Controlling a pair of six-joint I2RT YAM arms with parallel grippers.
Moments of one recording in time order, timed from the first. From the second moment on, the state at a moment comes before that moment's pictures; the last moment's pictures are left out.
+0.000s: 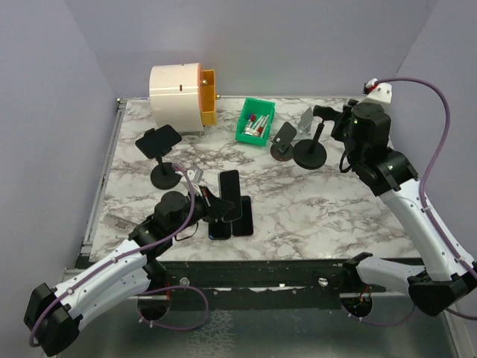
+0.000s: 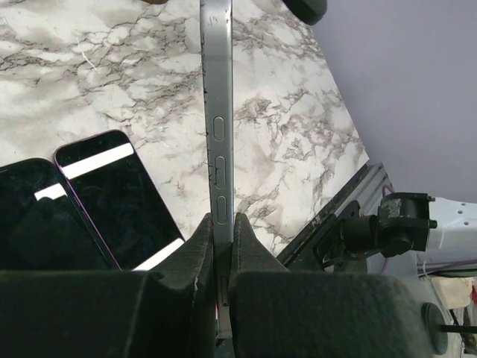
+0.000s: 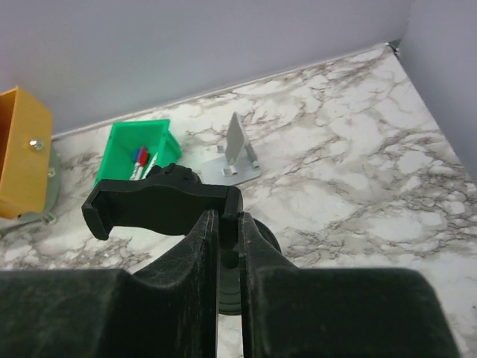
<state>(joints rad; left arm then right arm) -0.75 0.68 0.39 0.08 0.12 -0.74 0.48 1.15 1.37 -0.48 0.58 0.32</state>
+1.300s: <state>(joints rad) -0.75 0.66 0.39 0.06 0.16 -0.68 0.10 1.40 1.15 -0.19 0.46 0.45</state>
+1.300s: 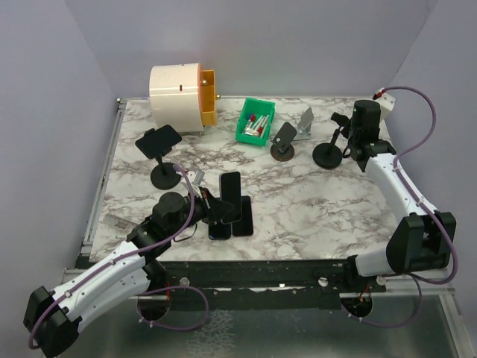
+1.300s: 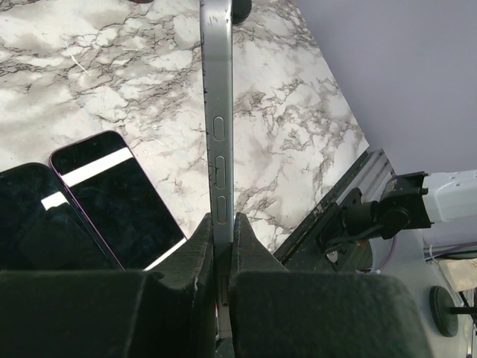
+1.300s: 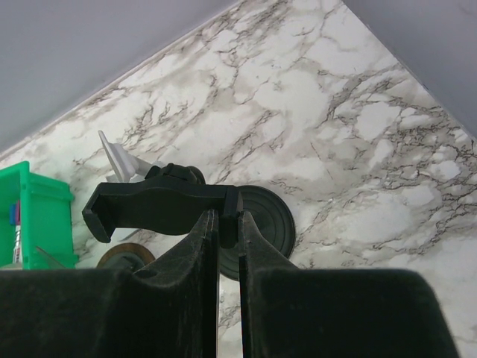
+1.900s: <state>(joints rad) -0.75 0.66 0.39 0.06 0.15 -0.67 0.10 1.50 1.27 -0.18 0.46 0.43</state>
